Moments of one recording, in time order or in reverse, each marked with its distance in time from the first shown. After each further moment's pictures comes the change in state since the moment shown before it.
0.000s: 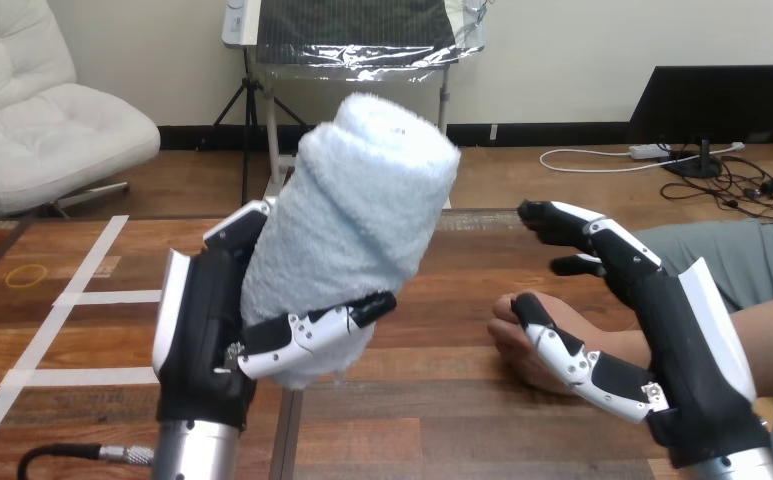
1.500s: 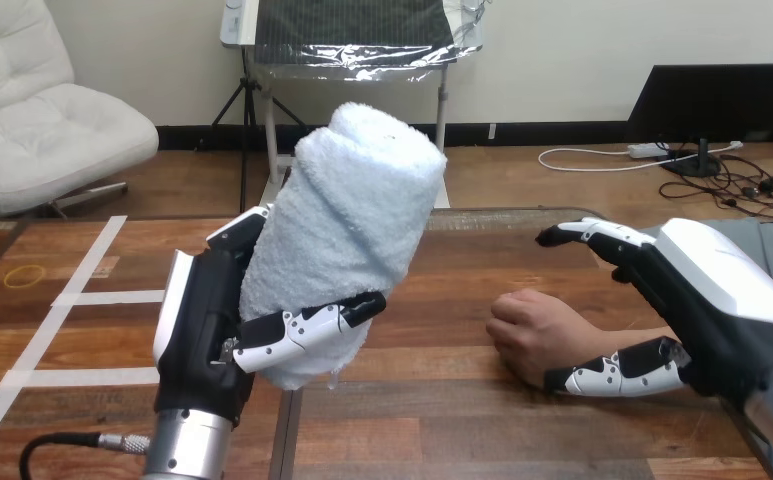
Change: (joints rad) left arm -0.039 -0.017 0.071 0.063 -0.040 0.068 -0.121; right arm -0.167 -0.275 -0.064 -0.265 -0.275 0.519 0.434
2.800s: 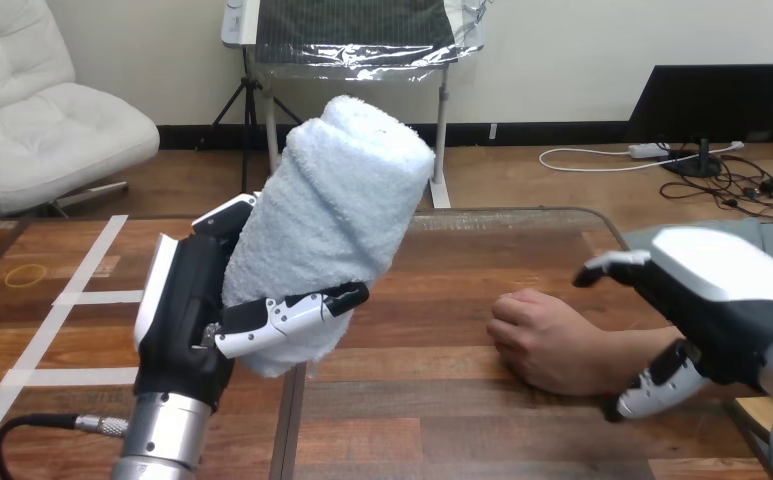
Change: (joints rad) left arm -0.037 0.025 0.065 0.000 0.004 0.030 -0.045; right arm -0.132 -0.179 0.089 0.054 -0.241 0.137 0.255
